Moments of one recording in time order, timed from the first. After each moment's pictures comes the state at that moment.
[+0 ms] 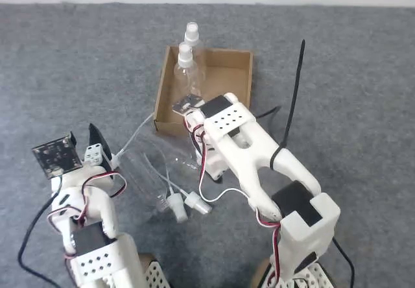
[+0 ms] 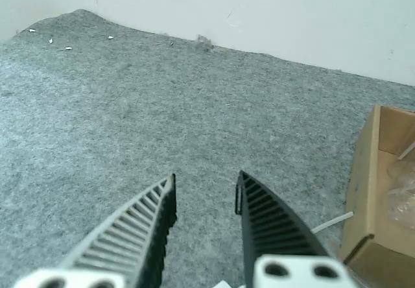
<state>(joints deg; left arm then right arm) -27.1 -96.0 94.3 36.6 7.0 -37.4 14.2 6.7 87.5 8.9</state>
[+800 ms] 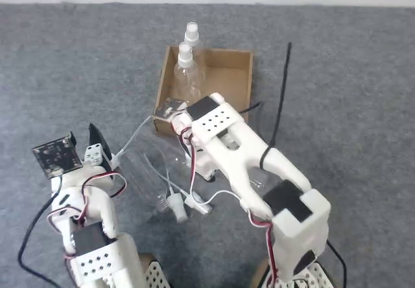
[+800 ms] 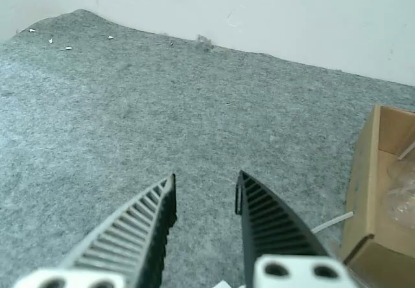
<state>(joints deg) -27.1 -96.0 94.3 36.6 7.0 -41.0 18.5 1.6 86.8 15.3</state>
